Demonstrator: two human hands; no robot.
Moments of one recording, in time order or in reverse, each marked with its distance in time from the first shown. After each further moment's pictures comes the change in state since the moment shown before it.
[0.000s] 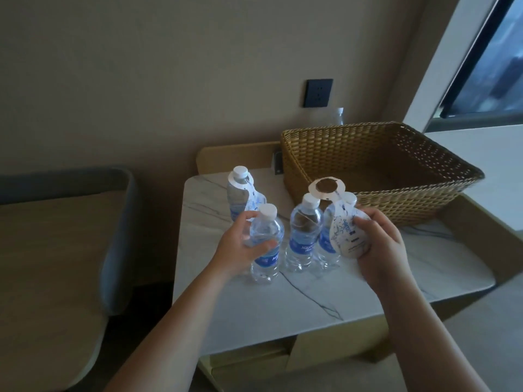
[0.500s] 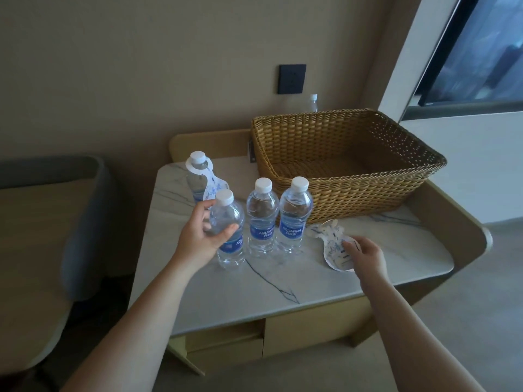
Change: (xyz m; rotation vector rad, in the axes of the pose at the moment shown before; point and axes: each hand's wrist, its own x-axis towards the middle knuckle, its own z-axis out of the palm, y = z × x) left_hand -0.017 0.013 0.034 0.009 0.216 -0.016; right_hand 0.038 0.093 -0.149 -0.565 0.293 0.269
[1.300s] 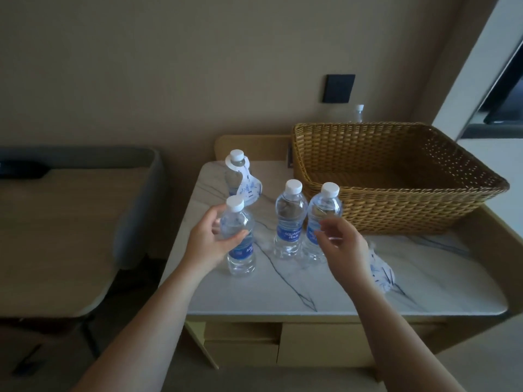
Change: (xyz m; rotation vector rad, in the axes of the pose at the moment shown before) left_hand -0.039 0.004 -0.024 0.058 0.184 -0.008; right_hand -0.073 -0.089 0.053 -0.129 -0.256 -0.574
